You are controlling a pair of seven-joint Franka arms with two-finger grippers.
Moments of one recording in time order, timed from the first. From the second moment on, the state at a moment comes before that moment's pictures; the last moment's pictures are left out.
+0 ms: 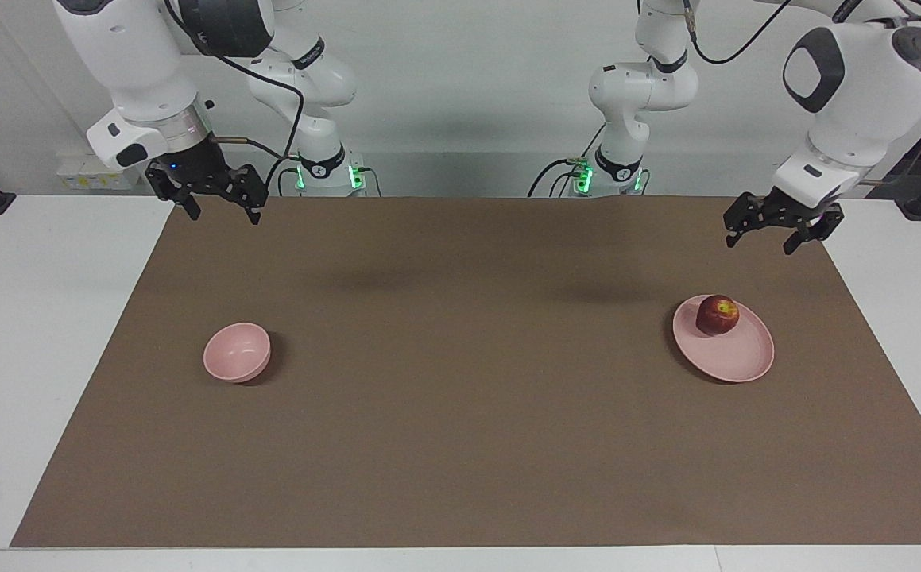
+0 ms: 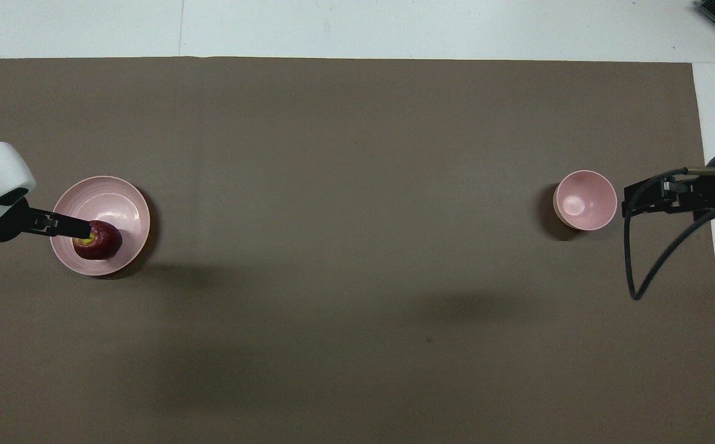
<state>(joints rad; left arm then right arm) -0.05 -0.03 0.09 -2.03 -0.01 2.00 0.27 -0.06 0.01 0.08 -1.57 -0.02 1.53 0.11</state>
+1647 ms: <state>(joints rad) -0.02 0.09 0.10 -2.24 -0.01 2.44 0.29 -0.07 0.04 0.07 -1.61 0.10 1.52 0.32</state>
